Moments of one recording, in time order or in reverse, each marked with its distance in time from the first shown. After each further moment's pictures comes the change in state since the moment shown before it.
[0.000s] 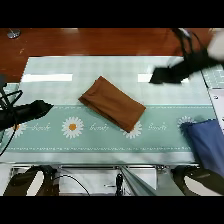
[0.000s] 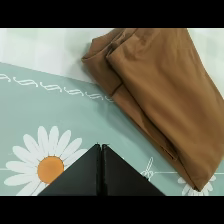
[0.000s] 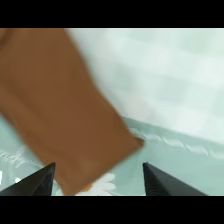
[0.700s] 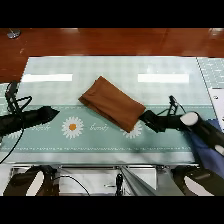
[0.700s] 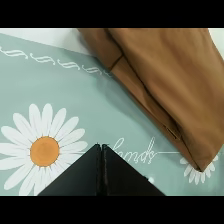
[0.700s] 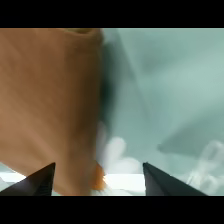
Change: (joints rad) left arm -0.052 0.000 -0.066 -0.010 0.002 0.000; right arm 0.015 0.032 -0.762 0.568 -0.560 -0.027
